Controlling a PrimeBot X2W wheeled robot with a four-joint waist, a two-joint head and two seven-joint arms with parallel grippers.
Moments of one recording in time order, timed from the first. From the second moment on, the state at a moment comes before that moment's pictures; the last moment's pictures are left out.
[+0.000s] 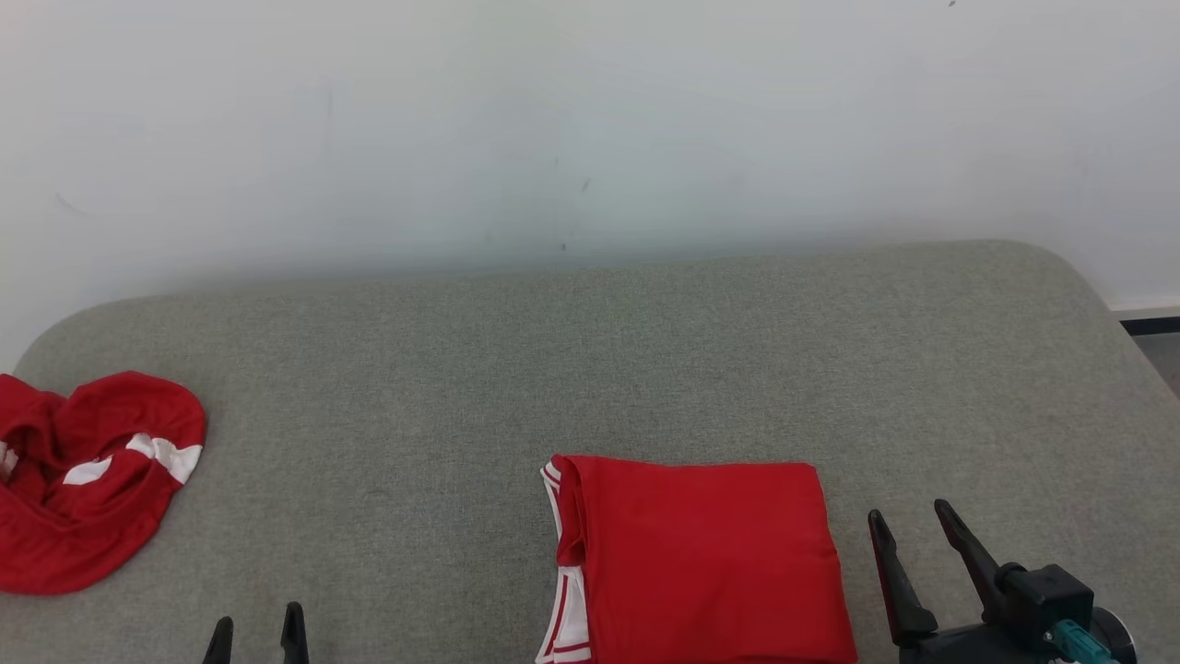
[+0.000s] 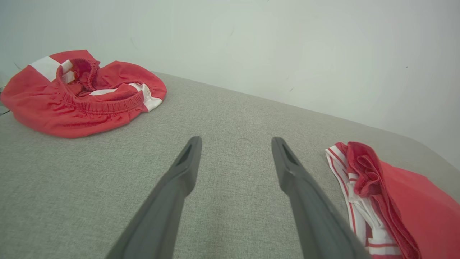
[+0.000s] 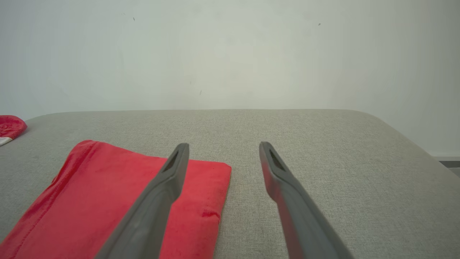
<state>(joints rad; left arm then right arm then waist) 0.12 0.05 0.10 0.19 -0.29 -0.12 -0.26 -0.07 -0.19 0.14 0.36 0.24 0.13 -0.26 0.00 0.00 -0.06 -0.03</state>
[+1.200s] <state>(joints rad) 0.06 0.05 0.06 0.19 -0.29 -0.13 -0.26 -0.34 -0.19 0.08 0.63 0.31 0.13 0.61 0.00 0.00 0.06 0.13</state>
